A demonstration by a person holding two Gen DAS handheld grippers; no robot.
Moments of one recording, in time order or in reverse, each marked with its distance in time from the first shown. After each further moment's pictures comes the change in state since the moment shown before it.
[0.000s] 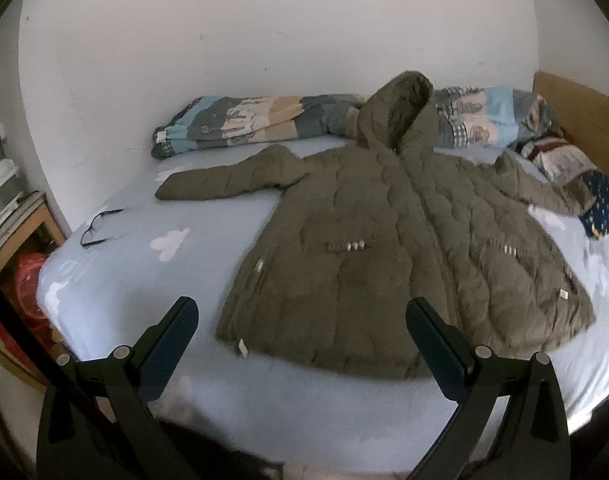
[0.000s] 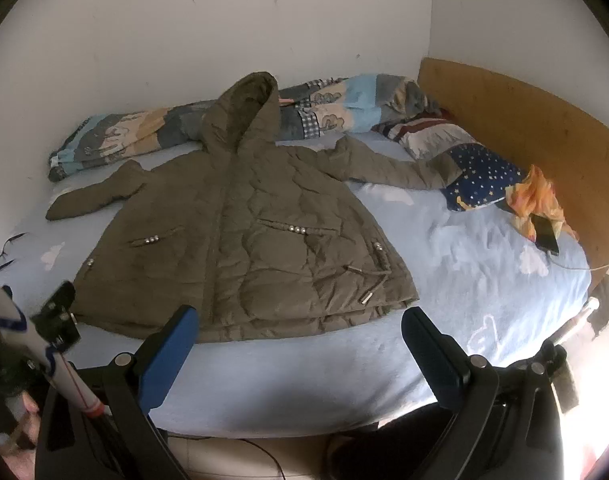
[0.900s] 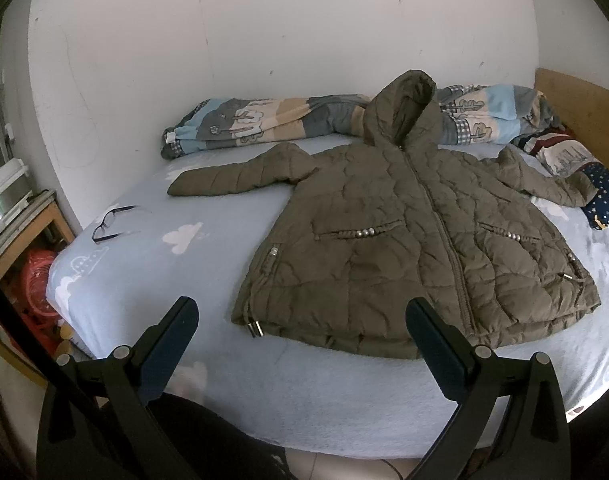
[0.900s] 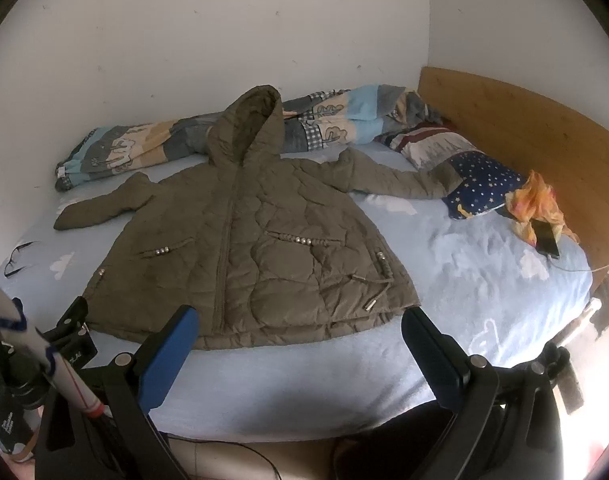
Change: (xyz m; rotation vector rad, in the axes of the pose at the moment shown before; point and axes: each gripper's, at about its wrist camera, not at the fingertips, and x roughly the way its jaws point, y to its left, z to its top) left arm -0.017 0.008 -0.031 0.019 -0.009 0.032; right arm -0.013 0.015 0.009 0.000 -0.024 0.006
